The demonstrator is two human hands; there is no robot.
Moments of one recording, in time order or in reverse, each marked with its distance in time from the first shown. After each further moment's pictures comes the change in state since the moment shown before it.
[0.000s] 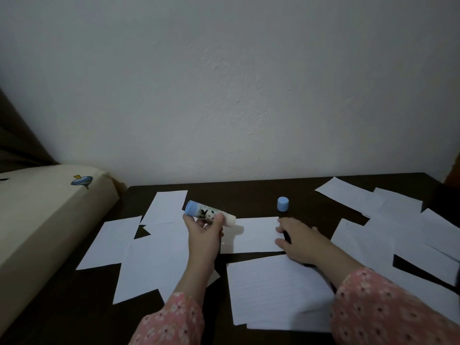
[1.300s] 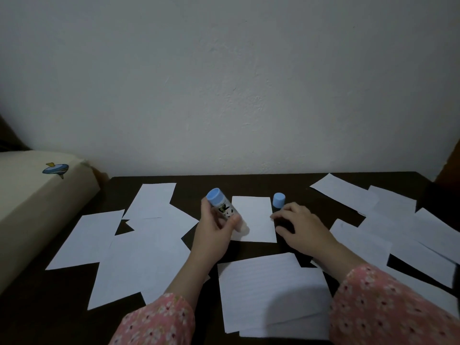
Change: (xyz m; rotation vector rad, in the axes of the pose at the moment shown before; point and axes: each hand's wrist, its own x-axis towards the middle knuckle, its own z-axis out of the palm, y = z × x) left_hand 0.008 -0.008 0.016 0.304 -0.290 0.149; right_hand 0.018 0.018 -0.004 -0.129 0.214 -0.122
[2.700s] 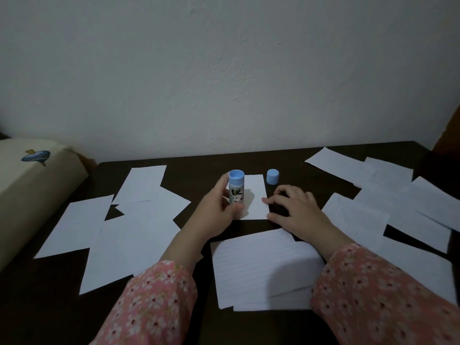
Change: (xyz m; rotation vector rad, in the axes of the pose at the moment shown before) left_hand 0.018 -0.001 0.004 0.395 -0.300 0.066; right_hand -0.010 0.012 0.018 0.045 0.009 -0.043
